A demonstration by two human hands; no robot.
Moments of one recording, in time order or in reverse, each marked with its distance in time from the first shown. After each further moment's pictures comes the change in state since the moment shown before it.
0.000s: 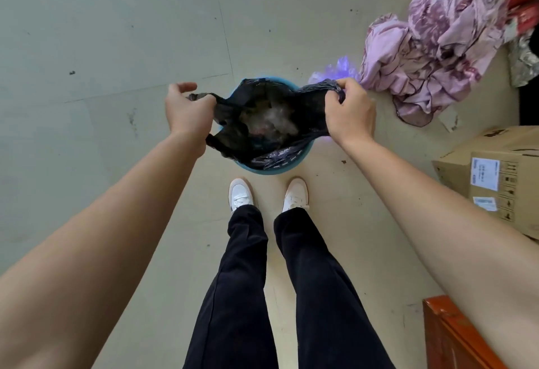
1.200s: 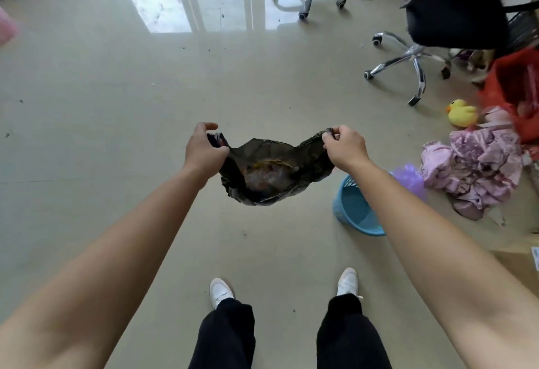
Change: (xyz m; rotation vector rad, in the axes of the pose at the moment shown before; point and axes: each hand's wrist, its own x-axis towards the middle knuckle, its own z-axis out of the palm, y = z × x) left_hand 0.030 0.069 -0.484 0.151 -0.019 0.415; right_hand -0.228 -0.388 0.090 0.091 -0.151 -0.154
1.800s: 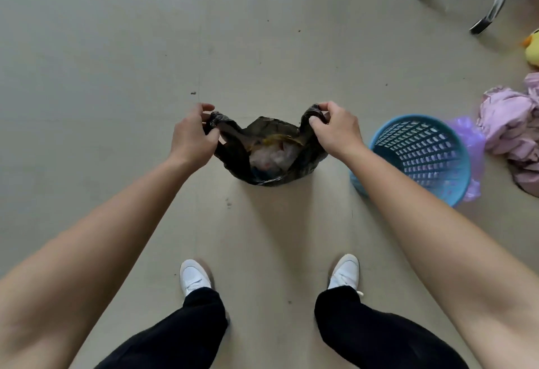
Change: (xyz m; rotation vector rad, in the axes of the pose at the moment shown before) left_hand 0.105 -0.251 0.167 0.278 -0.004 0.137; right_hand 0.115 0.193 0.200 -0.095 -0.094 -0.122
